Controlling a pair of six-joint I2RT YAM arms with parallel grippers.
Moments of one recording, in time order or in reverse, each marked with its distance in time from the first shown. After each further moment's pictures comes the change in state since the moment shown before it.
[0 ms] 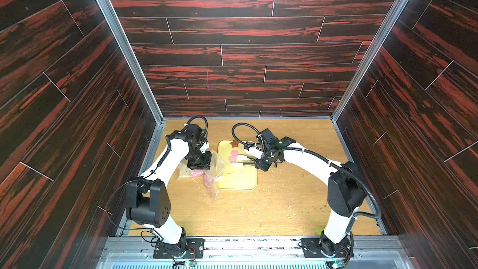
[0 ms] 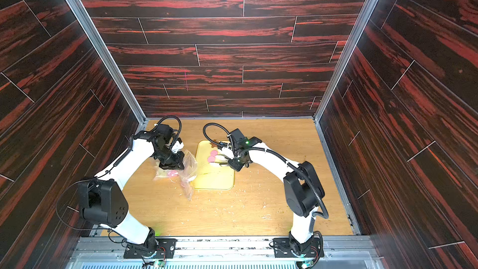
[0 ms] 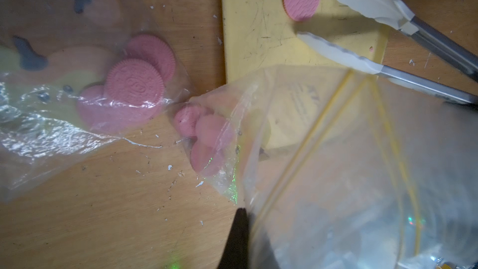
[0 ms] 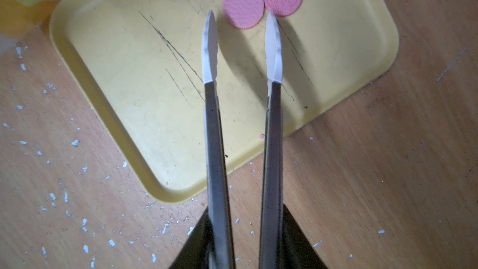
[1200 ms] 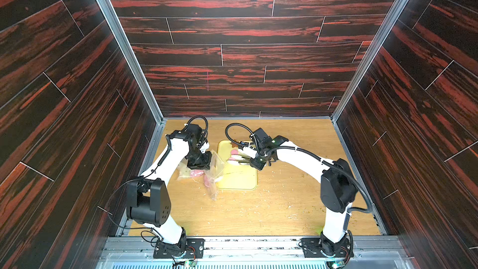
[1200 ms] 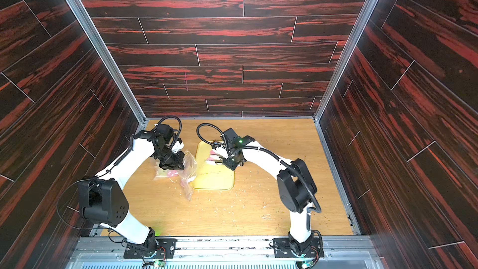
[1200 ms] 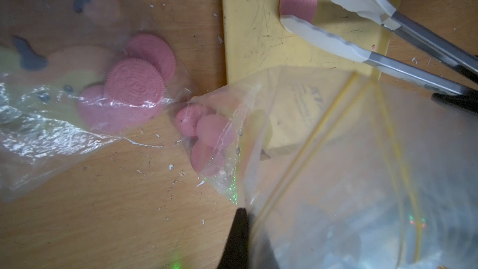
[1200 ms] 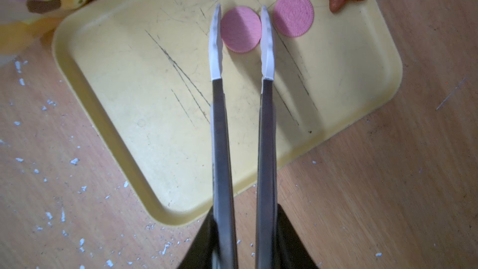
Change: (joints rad) left arm 0.000 0.008 0.006 -0.007 -0.002 0.007; right arm 0.039 0.055 0.071 -0.002 0.026 -0.003
